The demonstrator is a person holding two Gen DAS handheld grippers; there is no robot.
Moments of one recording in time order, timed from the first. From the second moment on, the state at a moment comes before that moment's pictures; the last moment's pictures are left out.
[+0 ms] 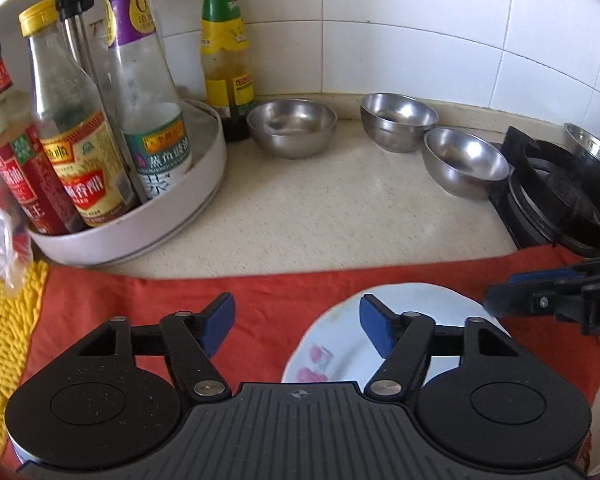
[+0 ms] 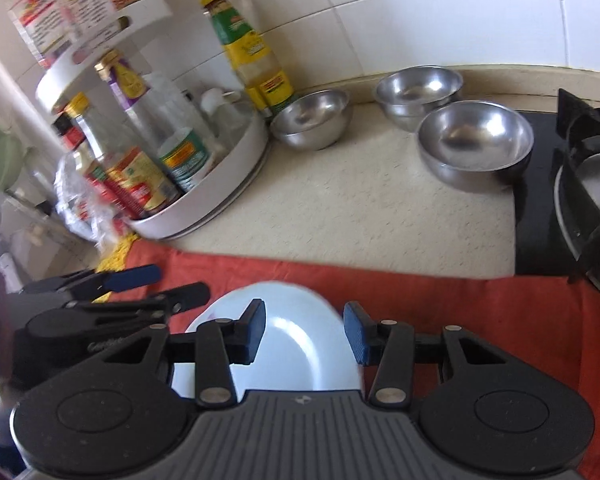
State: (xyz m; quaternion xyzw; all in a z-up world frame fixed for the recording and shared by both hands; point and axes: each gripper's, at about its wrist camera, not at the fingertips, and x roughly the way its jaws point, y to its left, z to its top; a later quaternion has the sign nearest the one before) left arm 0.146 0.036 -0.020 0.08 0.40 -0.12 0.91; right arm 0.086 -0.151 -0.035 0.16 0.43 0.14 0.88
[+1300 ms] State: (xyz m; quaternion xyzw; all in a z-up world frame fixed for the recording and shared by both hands) left arm 0.198 -0.007 -0.029 0.15 0.39 -0.20 0.88; right arm 0.112 -0.182 -0.037 0.21 0.43 0.04 0.88
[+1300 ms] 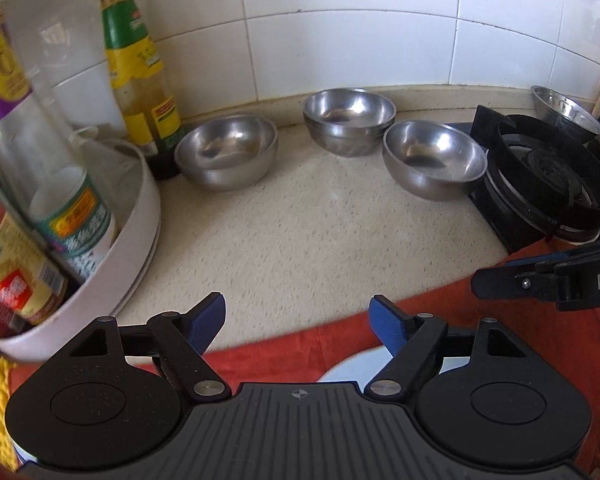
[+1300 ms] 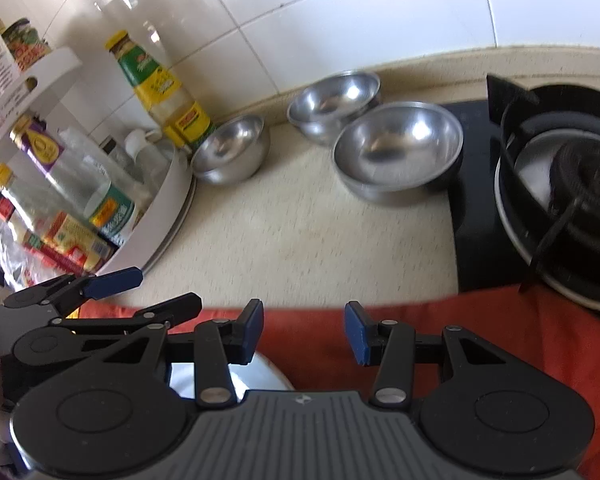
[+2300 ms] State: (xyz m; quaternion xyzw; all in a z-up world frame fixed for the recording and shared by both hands) left arm 0.315 -0.123 -0.048 0.06 0.46 -0.24 0.85; right arm 0.241 -0.302 -0.043 0.19 0.45 0.00 0.87
